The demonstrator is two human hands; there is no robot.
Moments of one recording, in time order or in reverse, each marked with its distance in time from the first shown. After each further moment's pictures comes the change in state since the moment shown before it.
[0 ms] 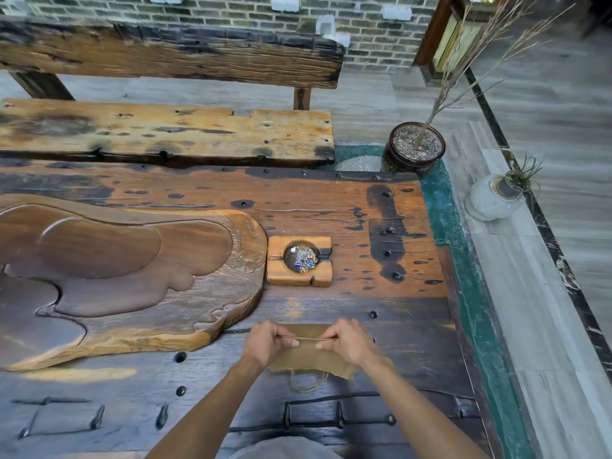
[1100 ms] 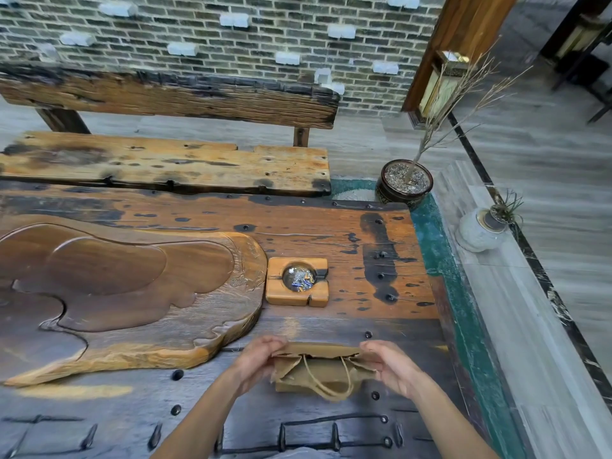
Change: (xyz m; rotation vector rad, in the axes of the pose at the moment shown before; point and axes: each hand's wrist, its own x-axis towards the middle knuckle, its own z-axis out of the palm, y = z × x) left_hand -0.029 0.009 -0.014 -0.802 -0.126 -0.218; right_hand -0.044 0.064 -0.035 1.217 -0.057 0.384
